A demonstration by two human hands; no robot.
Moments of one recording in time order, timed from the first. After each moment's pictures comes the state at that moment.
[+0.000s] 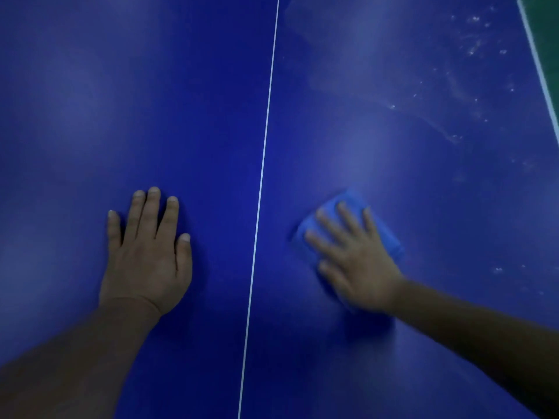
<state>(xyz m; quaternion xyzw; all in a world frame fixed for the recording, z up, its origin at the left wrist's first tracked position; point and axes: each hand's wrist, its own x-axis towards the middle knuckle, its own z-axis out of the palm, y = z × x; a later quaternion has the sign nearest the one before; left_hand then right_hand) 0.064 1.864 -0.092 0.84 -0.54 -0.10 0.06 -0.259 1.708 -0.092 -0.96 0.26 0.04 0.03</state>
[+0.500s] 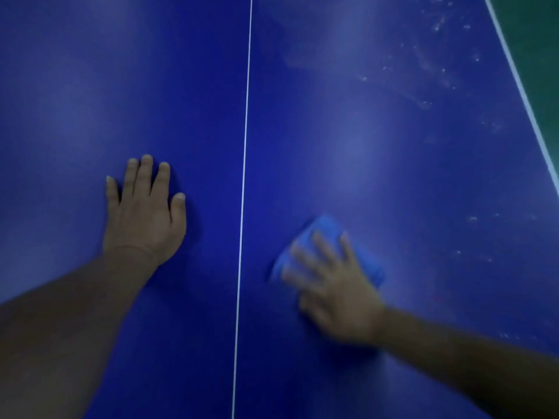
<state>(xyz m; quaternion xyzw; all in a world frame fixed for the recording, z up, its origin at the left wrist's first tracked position) 0.063 1.866 -0.093 0.84 -0.53 -0.08 0.06 -0.294 1.832 -0.095 -0.97 0.25 0.04 0.05</state>
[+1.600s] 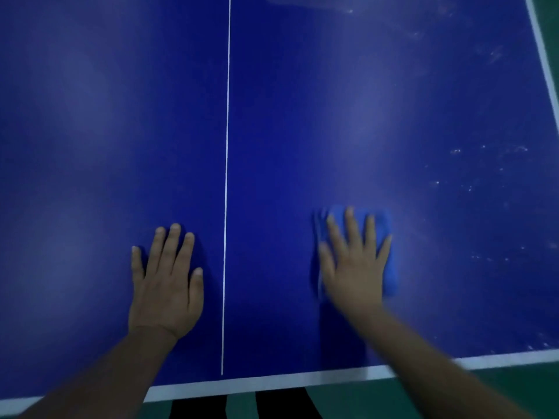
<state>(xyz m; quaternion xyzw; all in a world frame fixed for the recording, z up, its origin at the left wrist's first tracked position) -0.057 2.062 -0.089 0.80 -0.58 -0.12 0.05 -0.350 1.934 -0.089 -0.80 0.60 0.01 0.05</state>
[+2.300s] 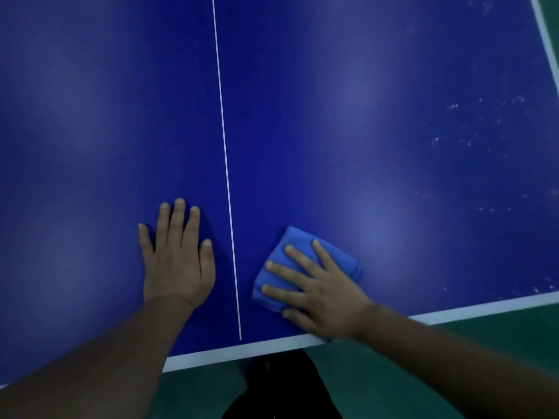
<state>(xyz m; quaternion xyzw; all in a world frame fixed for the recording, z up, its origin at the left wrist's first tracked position) -0.058 2.059 -0.087 0.81 -0.58 -0.13 0.02 -0.344 2.014 -0.083 -0.97 0.20 0.06 0.11</state>
